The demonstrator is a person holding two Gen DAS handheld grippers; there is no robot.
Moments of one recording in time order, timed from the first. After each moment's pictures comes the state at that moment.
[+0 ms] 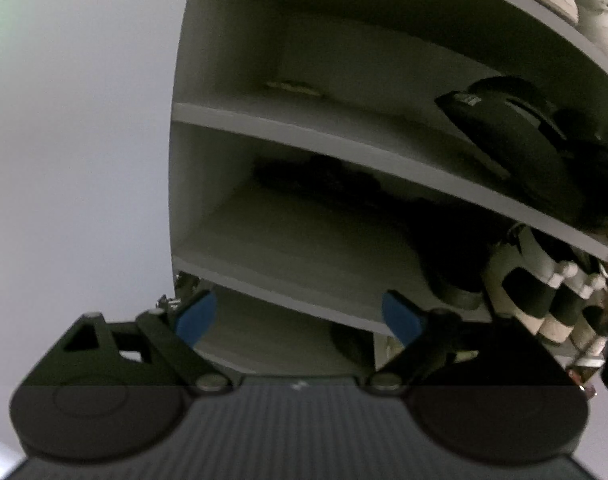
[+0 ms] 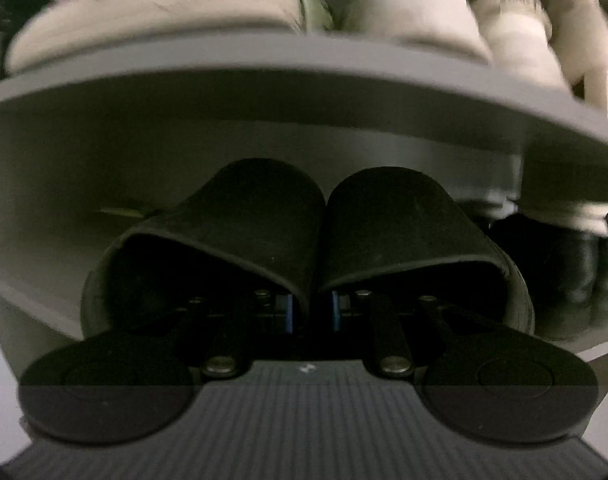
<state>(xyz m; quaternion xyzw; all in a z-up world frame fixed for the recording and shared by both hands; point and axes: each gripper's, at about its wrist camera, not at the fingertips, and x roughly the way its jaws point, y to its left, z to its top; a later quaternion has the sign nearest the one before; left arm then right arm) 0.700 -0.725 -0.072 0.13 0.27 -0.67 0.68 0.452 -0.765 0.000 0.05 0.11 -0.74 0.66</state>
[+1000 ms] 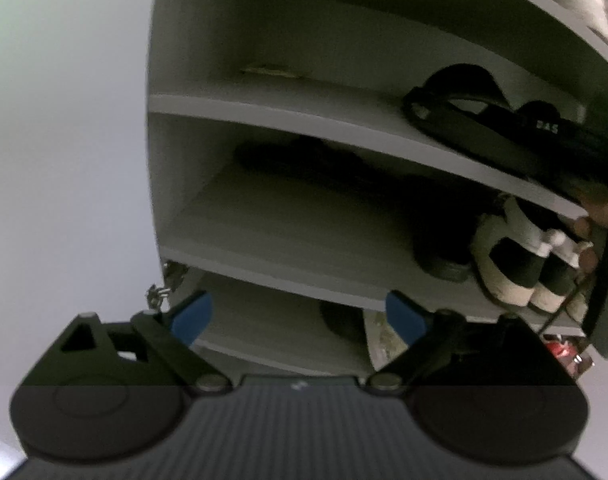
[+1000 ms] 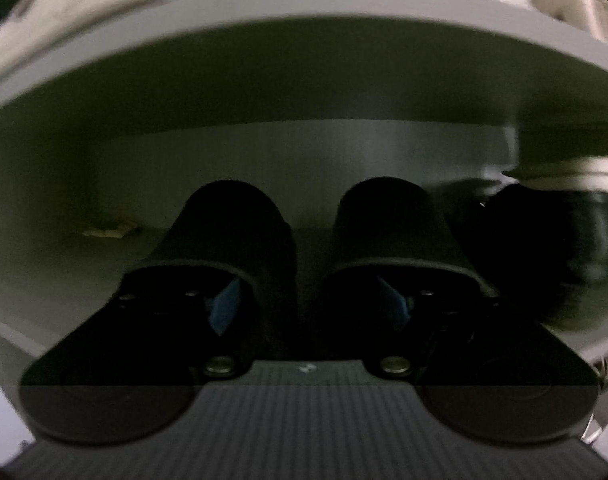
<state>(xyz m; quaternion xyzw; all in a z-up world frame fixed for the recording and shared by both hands) 0.683 -0.718 -0.070 0.17 0.26 -0.69 0.66 0.416 -0.752 -0.013 0.09 0.05 -0.73 0.67</state>
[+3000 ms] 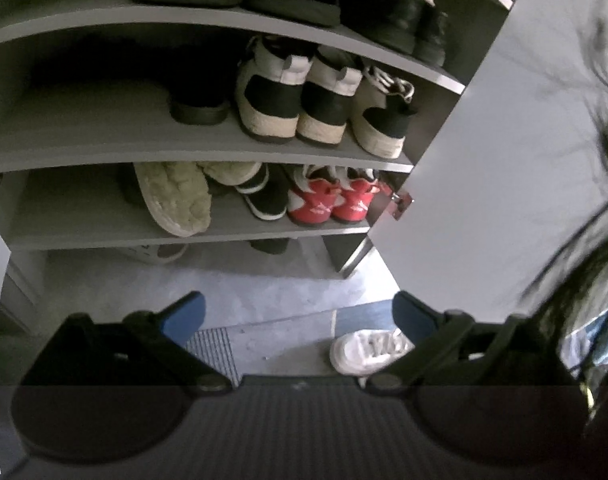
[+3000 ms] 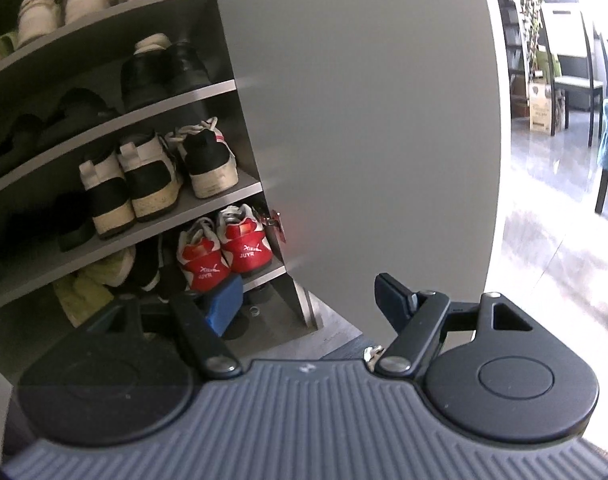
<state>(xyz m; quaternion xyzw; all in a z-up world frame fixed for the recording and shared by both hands) 0.554 -0.621 -0.073 0.28 0.33 -0.80 0.41 0.311 -0.393 -0.123 0.24 0.01 -0.87 0.44</state>
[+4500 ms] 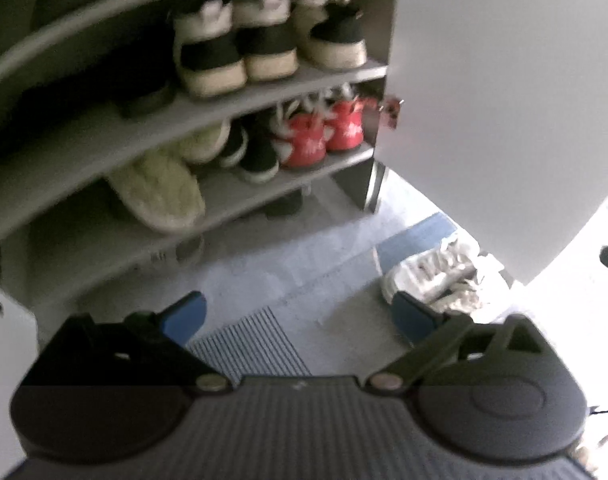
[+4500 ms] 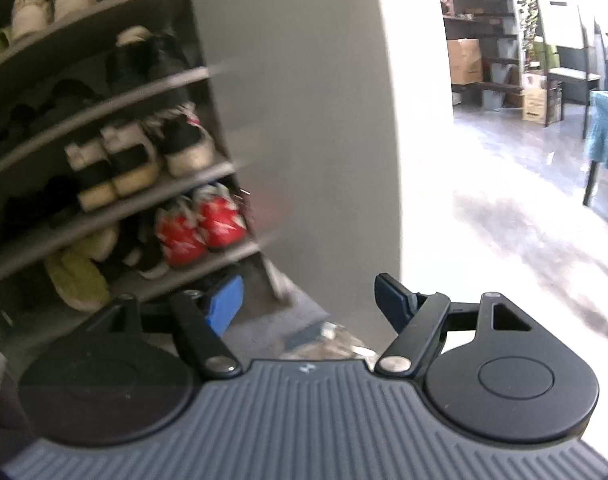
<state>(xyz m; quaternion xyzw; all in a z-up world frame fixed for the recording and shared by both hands) 0.511 -0.583 -0.126 0.41 0.13 -0.82 0.38 0.269 -0.298 -0.157 0.27 0.05 -0.88 0.38</state>
